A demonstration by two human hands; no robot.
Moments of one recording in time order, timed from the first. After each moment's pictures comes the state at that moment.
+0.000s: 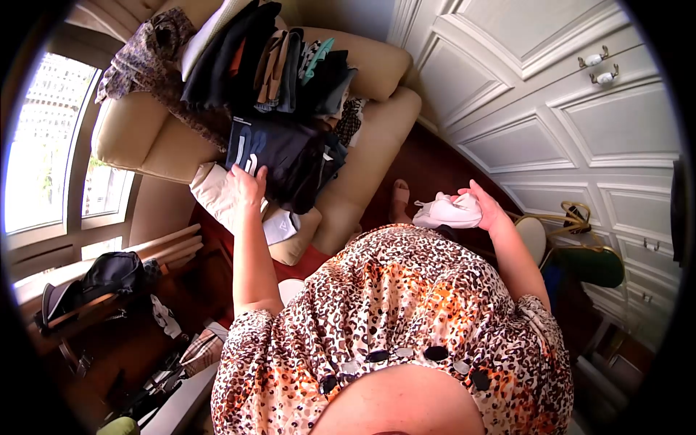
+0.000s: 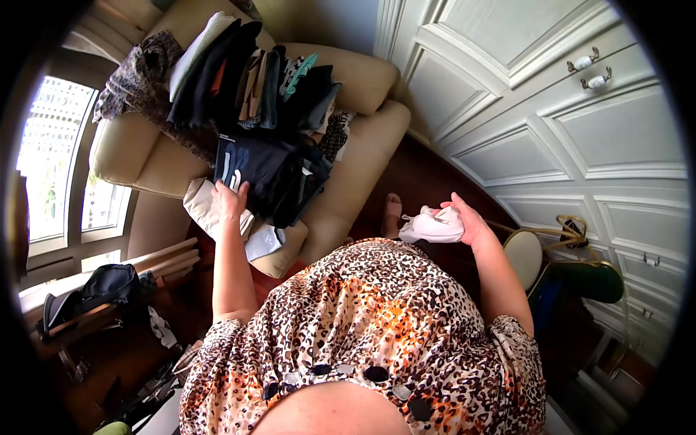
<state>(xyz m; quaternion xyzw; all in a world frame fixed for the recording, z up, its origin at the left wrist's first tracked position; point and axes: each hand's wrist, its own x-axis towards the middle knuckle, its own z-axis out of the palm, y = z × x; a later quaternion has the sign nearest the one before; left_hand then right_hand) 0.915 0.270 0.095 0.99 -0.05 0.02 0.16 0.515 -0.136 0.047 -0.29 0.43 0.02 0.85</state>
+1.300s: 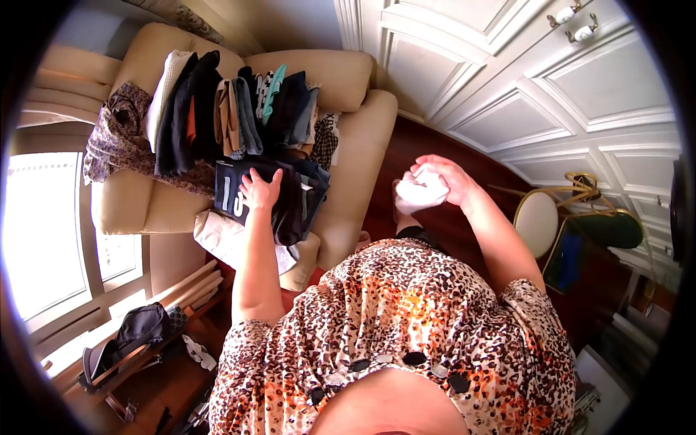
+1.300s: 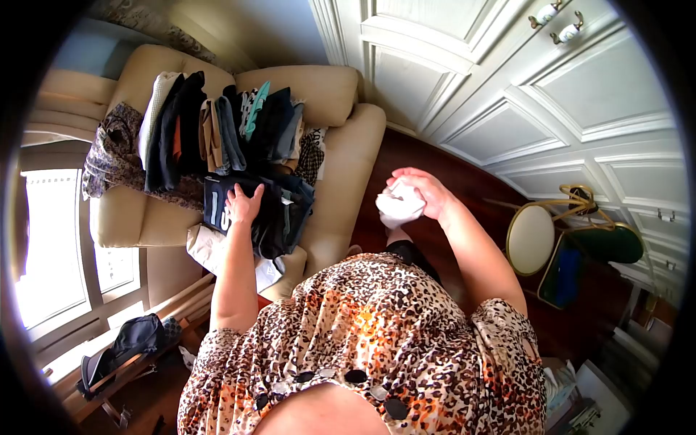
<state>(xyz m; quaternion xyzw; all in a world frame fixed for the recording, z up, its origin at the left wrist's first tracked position) 0.898 0.181 0.118 0.99 -0.07 -0.07 0.08 0.587 -0.133 0.103 -0.34 0.20 -0.03 0.92</state>
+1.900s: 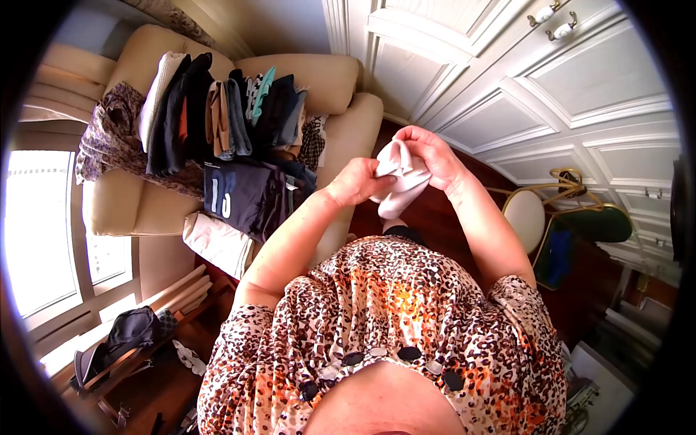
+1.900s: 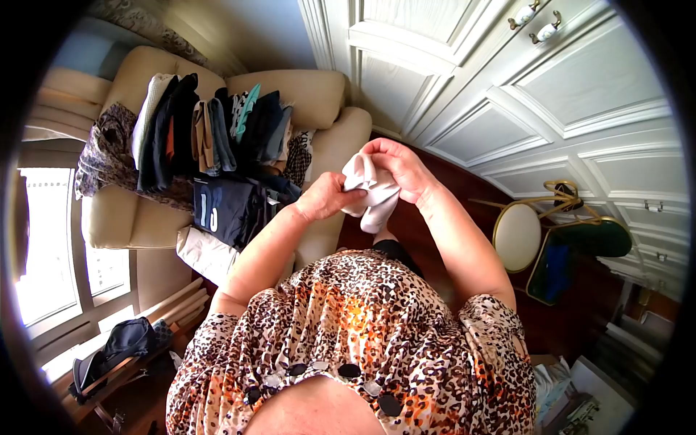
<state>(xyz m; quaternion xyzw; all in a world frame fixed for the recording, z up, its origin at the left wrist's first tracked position) 0.750 0.052 0.191 0.70 -0.45 -0.43 0.36 0.624 -0.108 0.194 -0.44 0.11 -0.05 0.89</state>
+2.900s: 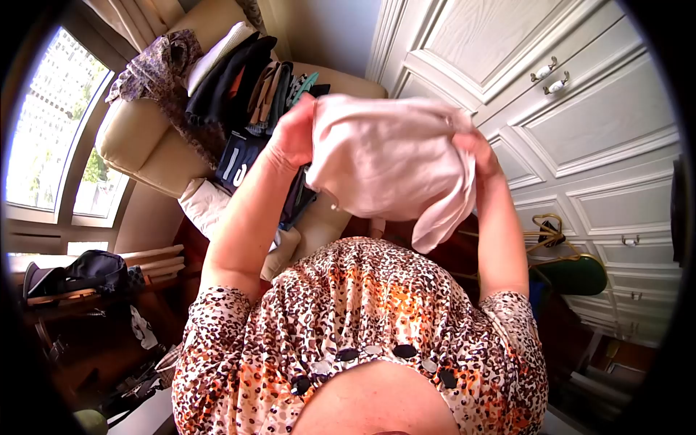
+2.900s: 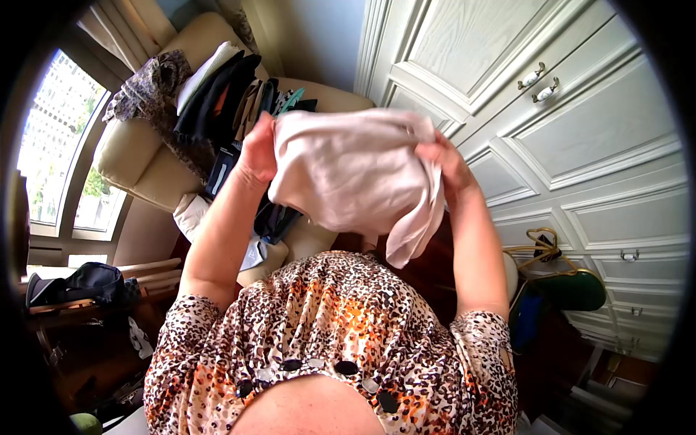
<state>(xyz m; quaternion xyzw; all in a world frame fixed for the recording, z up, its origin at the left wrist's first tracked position) 0.842 0.111 0.234 0.22 -0.22 -0.62 0.72 0.613 -0.122 0.255 -0.43 0.08 -0.02 0.90</state>
